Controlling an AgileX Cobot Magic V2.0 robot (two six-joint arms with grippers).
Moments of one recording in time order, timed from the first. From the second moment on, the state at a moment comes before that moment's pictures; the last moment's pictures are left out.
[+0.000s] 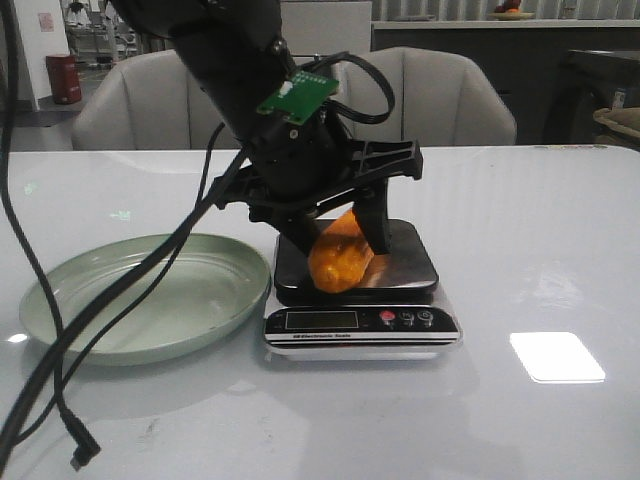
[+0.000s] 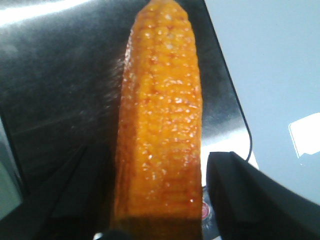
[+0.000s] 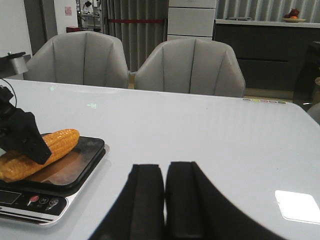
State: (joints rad) left arm -0.69 1.99 -1.43 -0.25 0.51 -0.24; right arm 0.15 -0.01 0.03 0.08 0.03 -0.05
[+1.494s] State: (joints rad) left arm -0.66 0.58 -0.58 0.10 0.41 -0.24; right arm 0.15 -0.01 0.03 0.08 0.03 -0.05
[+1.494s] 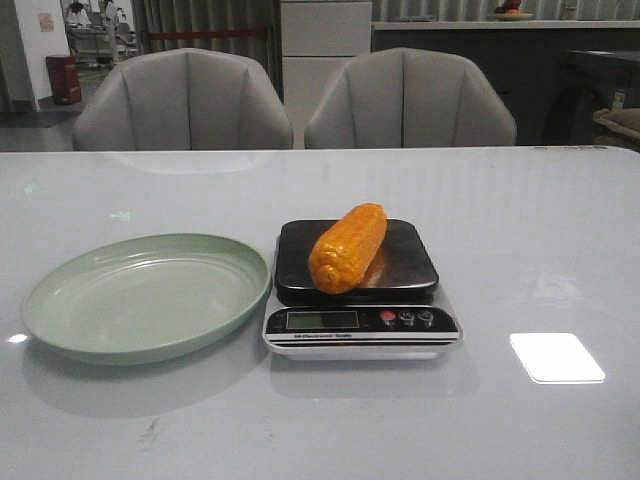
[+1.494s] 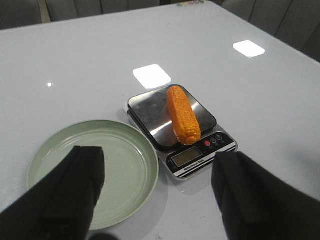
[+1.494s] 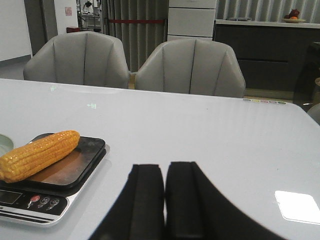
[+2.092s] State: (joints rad) left arm -0.66 -0.01 -0.39 0.15 0.56 -0.19; right arm 0.15 -0.01 0.03 0.08 -0.03 -0.04
